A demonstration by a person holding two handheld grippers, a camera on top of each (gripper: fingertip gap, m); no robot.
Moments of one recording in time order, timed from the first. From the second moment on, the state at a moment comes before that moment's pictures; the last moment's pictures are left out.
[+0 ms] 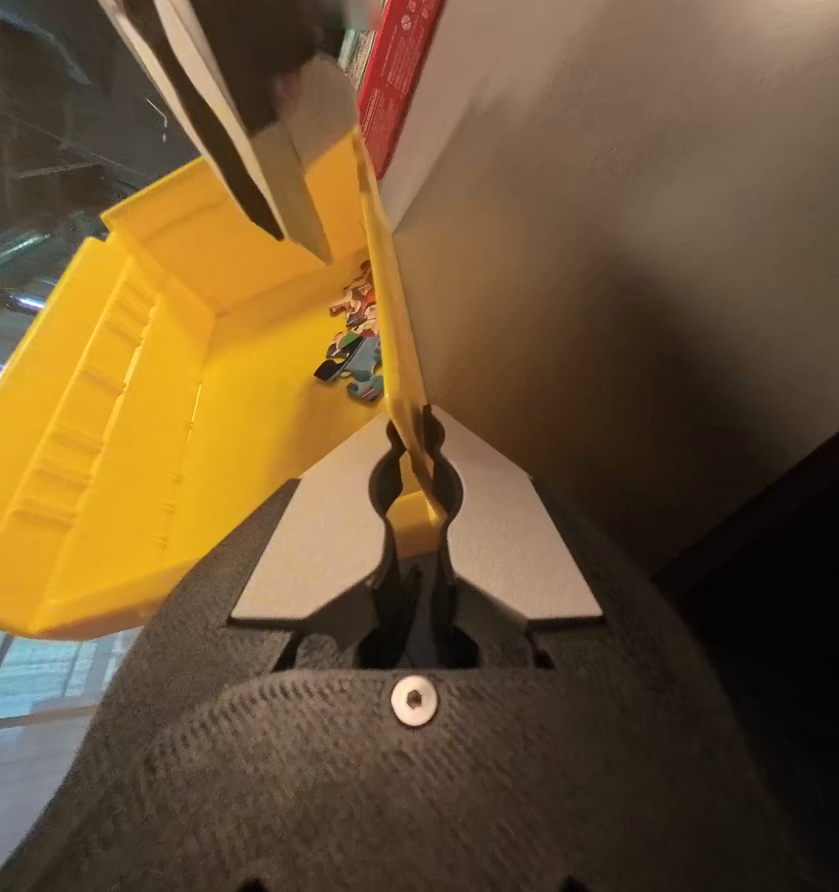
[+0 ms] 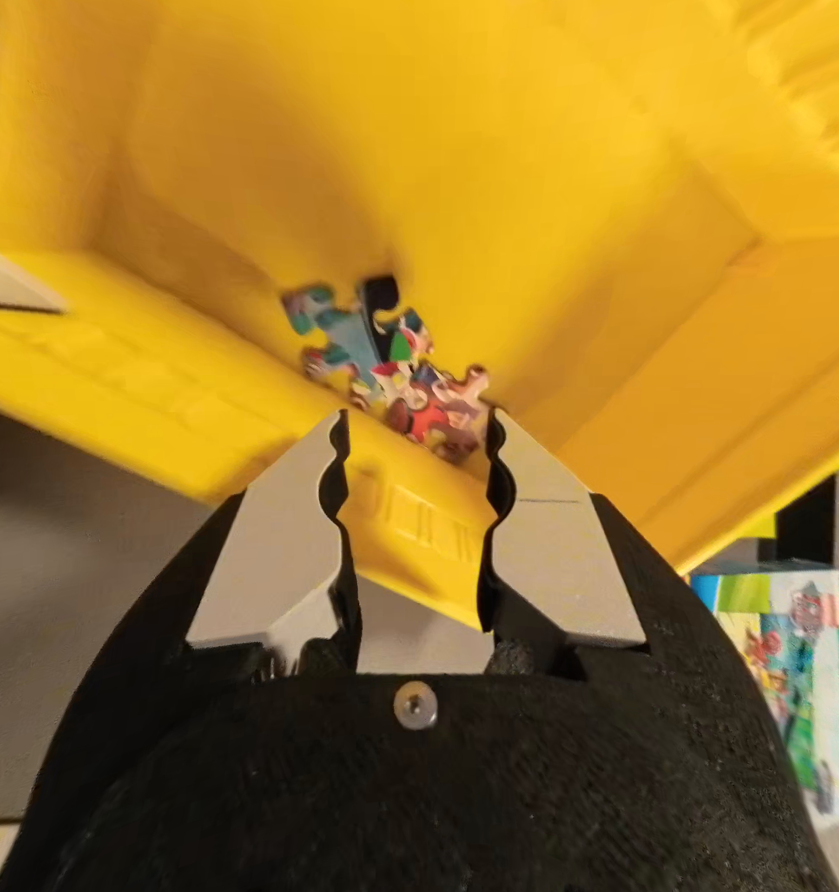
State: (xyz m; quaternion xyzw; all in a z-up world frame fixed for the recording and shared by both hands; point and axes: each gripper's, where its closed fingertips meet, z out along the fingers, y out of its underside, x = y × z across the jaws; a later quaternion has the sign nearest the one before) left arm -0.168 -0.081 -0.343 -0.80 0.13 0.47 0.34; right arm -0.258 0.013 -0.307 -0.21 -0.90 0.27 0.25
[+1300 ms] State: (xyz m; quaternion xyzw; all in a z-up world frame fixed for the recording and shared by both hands) left arm -0.159 -0.082 -0.349 -0.78 0.19 0.53 0.27; right arm -0.294 0.038 -0.362 -0.45 -0.84 0.23 0.18
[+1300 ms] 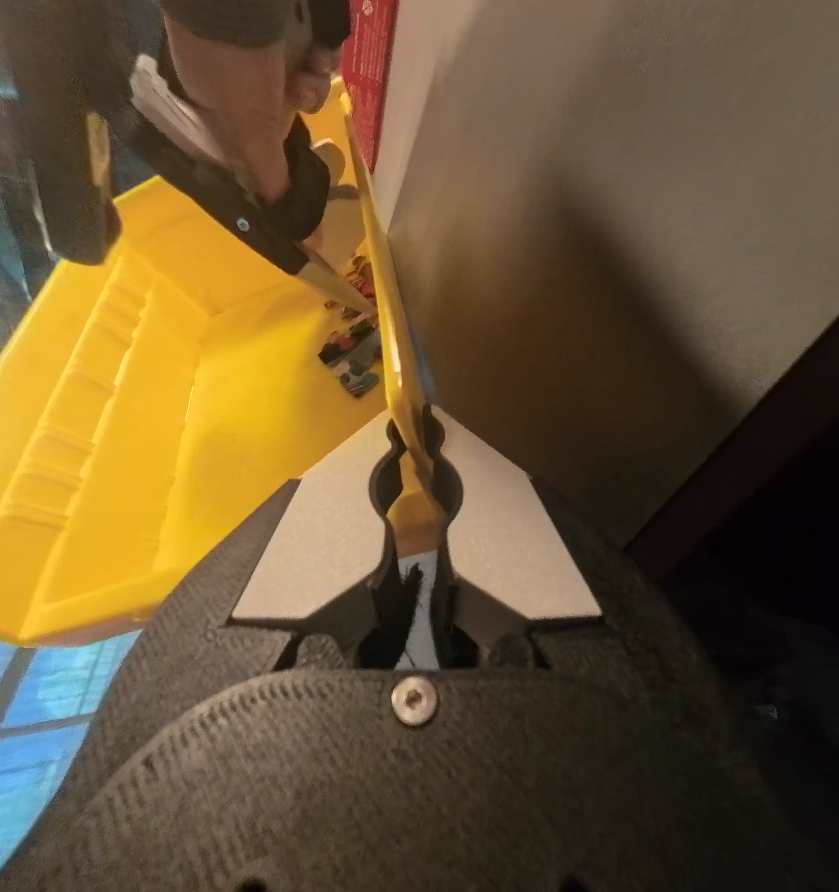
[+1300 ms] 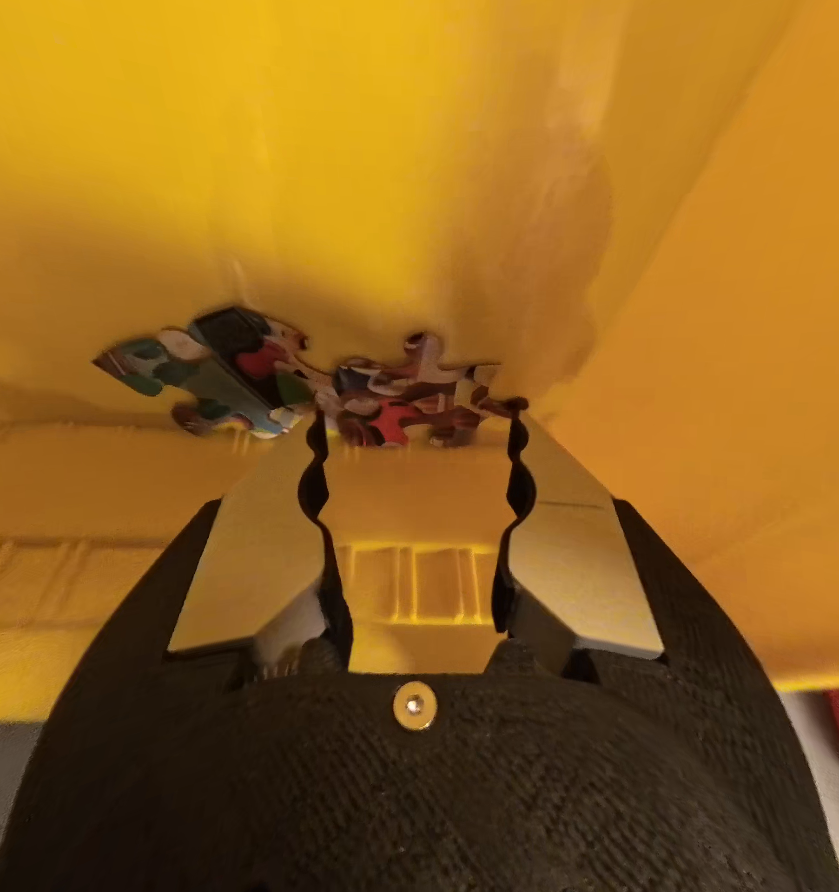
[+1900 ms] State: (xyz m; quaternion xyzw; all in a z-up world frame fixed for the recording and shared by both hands) left arm -0.162 -0.083 -0.350 -0.78 0.20 0.53 0.27; right arm -0.298 0.036 -0.340 -0.38 -0.84 0.27 0.28
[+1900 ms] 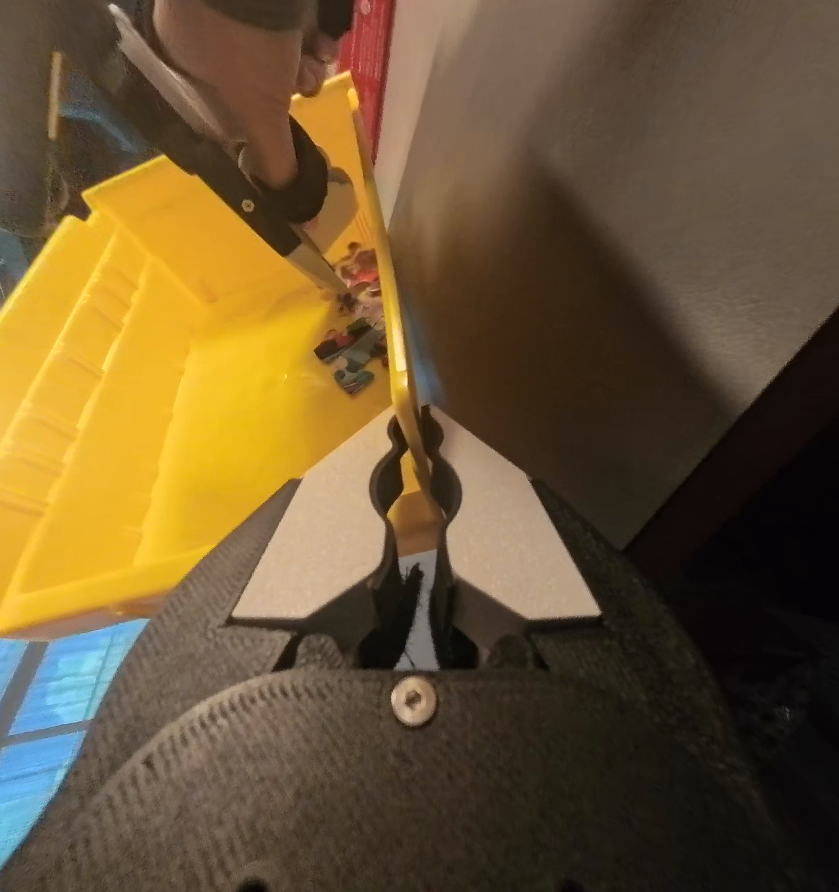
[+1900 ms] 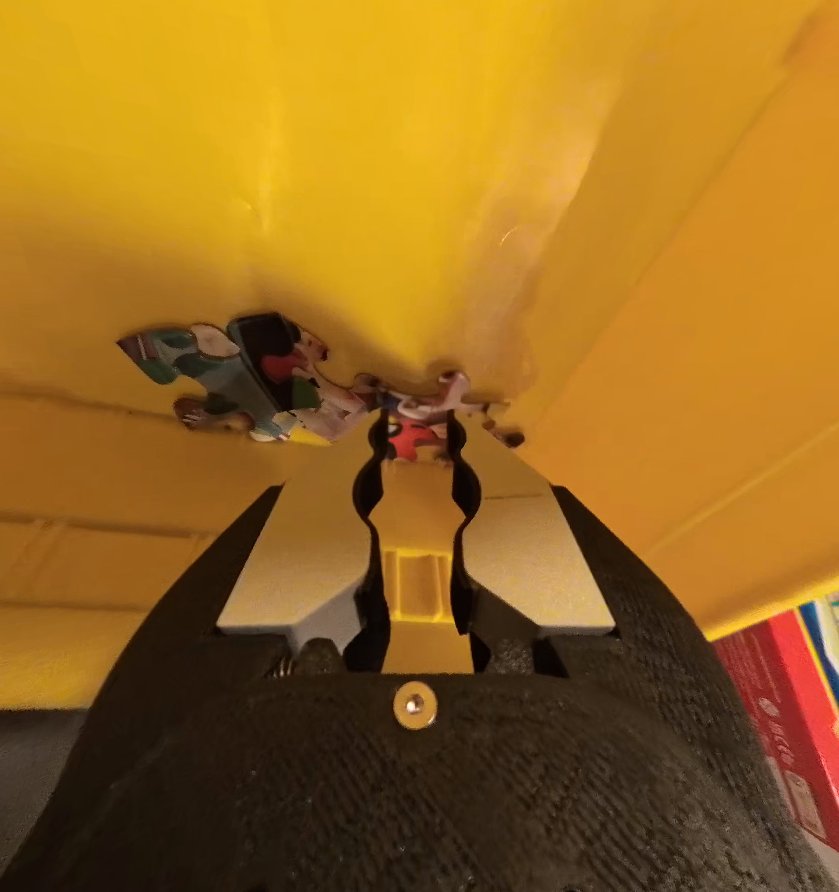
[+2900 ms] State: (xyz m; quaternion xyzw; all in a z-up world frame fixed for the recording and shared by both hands) left arm -0.160 -0.082 -0.353 -0.77 0.22 0.54 0.26; right arm -0.285 0.028 -0.341 -0.19 -0.94 0.19 0.20
